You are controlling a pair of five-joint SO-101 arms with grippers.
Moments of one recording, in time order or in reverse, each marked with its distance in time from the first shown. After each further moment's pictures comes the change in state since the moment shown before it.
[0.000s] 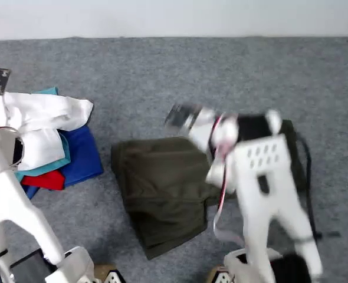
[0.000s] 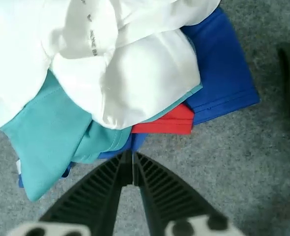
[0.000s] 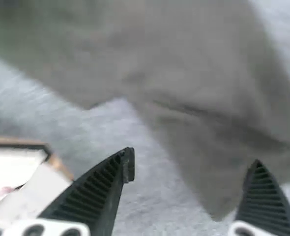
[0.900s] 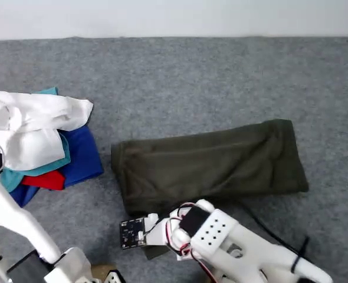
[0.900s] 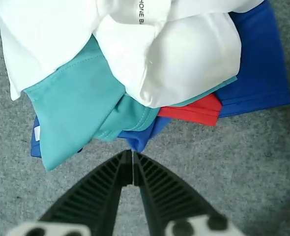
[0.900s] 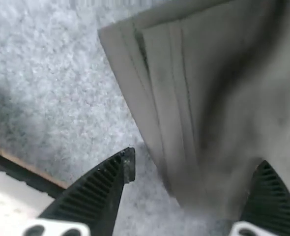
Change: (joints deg) left arm -7.6 0.0 0.0 0.0 0.0; right arm -34.5 -10.6 45.4 -32.8 -4.2
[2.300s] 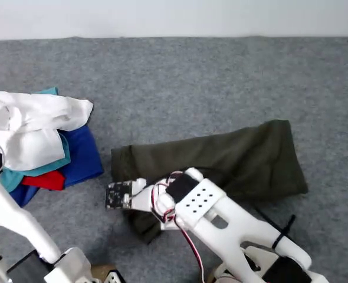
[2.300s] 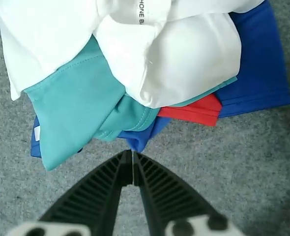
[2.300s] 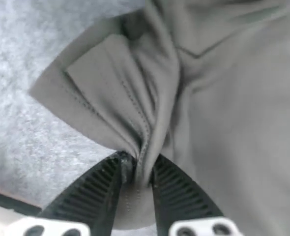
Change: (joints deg) left arm 0.0 0.0 0.0 0.0 0.0; right arm 7.9 13.9 -22.2 2.7 0.2
